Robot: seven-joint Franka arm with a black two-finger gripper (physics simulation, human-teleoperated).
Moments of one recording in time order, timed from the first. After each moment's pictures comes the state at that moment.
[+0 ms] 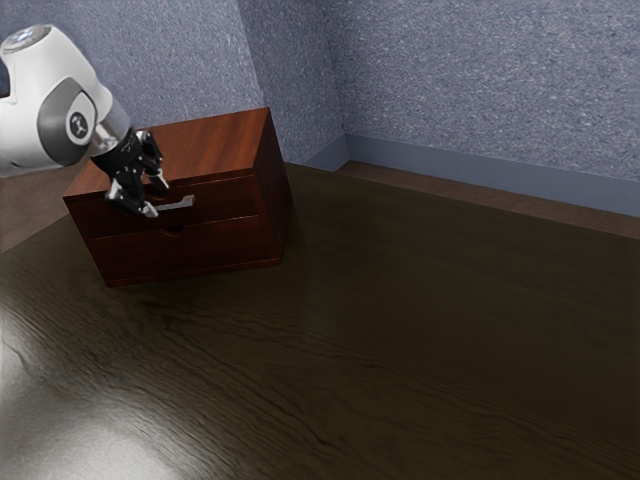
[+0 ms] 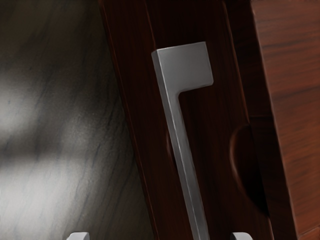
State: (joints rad) arm 0.20 0.23 0.33 -1.46 -0.12 2.04 -1.43
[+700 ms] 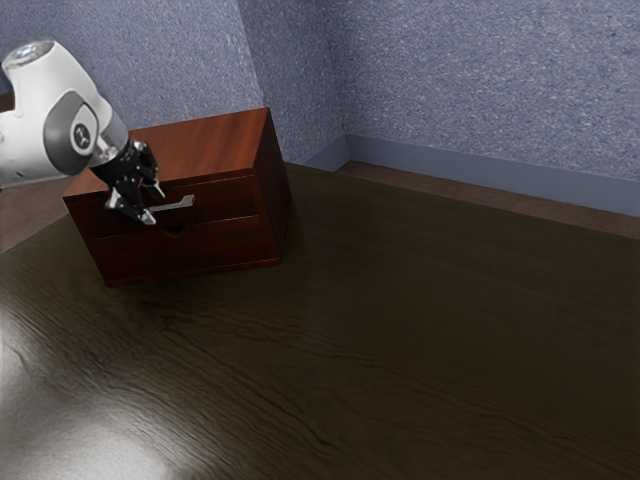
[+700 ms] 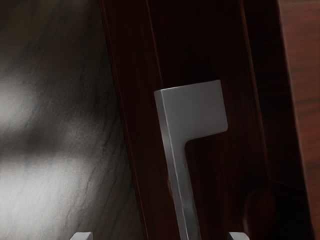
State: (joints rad) arm 0.24 0.27 0.33 -1.46 -0.13 2.07 -1.44
